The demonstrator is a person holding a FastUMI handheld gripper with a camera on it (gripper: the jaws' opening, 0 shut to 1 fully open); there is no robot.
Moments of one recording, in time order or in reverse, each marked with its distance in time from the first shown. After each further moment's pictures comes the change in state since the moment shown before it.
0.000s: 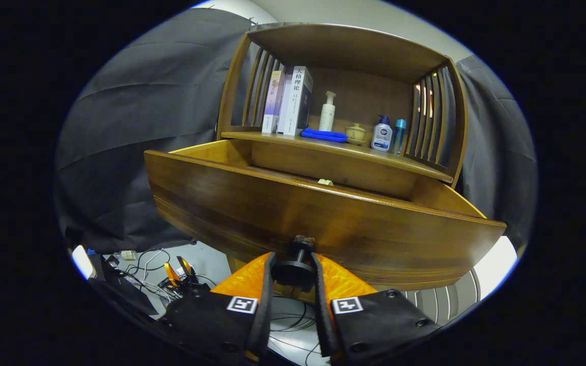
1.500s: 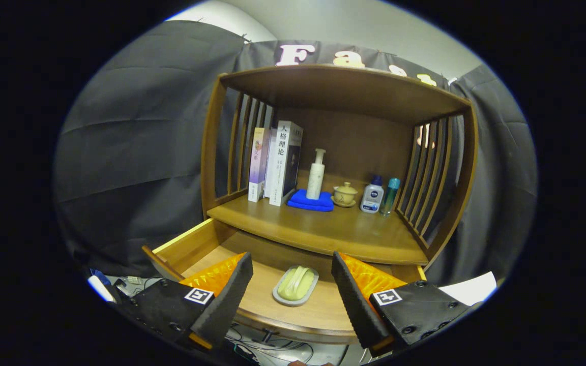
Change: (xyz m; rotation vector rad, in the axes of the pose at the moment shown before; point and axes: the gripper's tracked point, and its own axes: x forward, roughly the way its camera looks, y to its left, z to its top) arm 0.007 -0.049 0.187 0.053 -0.071 0.023
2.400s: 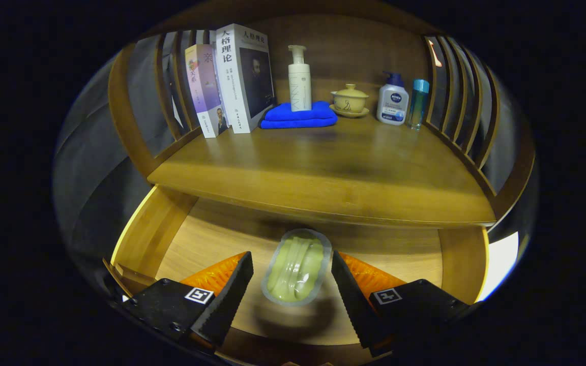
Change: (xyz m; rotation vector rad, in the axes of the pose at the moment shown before) arm 0.125 -0.019 -0.089 0.168 0.493 0.026
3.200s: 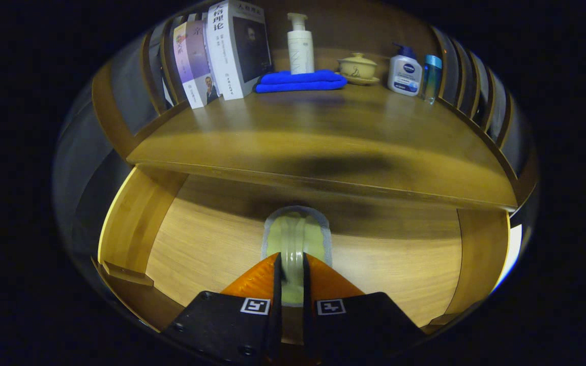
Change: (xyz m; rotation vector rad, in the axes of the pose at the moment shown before) arm 0.020 0.013 -0.033 0.040 0.103 0.066
